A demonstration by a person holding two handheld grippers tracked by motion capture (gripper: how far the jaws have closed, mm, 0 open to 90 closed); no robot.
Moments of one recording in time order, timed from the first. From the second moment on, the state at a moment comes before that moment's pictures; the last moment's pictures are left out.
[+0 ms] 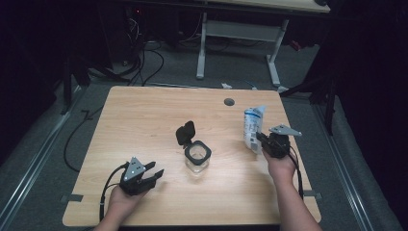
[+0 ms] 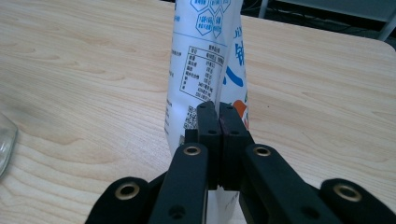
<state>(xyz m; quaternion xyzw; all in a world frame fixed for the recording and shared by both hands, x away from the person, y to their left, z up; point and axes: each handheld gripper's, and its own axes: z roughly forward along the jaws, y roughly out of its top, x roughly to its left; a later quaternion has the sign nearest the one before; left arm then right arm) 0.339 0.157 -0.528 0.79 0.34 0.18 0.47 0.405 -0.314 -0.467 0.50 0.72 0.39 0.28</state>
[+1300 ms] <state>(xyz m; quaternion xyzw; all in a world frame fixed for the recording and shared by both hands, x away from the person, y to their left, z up) 0.336 0.154 -0.527 0.79 0.34 0.18 0.48 0.366 -0.289 -0.439 0.46 0.78 0.35 0.22</state>
